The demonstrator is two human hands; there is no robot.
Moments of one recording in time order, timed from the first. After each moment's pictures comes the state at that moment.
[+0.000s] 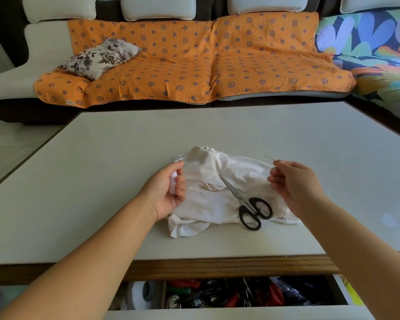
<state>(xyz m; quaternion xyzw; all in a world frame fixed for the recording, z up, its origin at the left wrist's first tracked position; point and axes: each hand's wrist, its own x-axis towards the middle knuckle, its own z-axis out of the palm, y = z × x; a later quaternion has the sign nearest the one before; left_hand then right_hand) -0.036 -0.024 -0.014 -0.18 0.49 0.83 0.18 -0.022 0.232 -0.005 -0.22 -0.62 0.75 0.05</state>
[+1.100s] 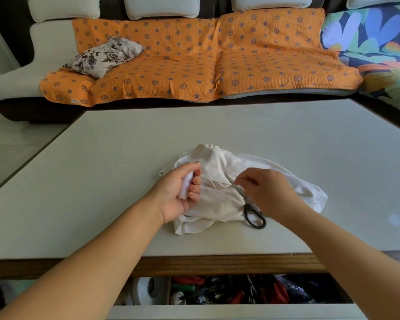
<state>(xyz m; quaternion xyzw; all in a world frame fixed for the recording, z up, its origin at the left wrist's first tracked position) -0.016 -0.014 -0.003 -0.13 0.51 0.82 0.23 0.002 0.187 -0.002 0.05 -0.93 0.35 0.05</state>
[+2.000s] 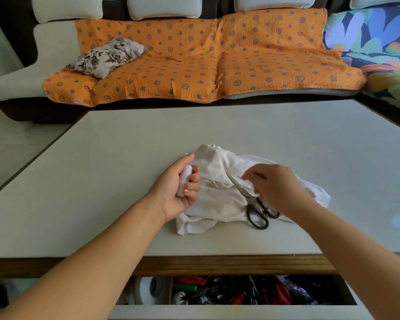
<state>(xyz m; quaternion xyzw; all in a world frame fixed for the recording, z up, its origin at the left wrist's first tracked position) -0.018 -0.018 0.001 -0.14 0.48 0.84 0.21 -0.008 0.195 0.002 0.01 -0.92 0.38 0.05</state>
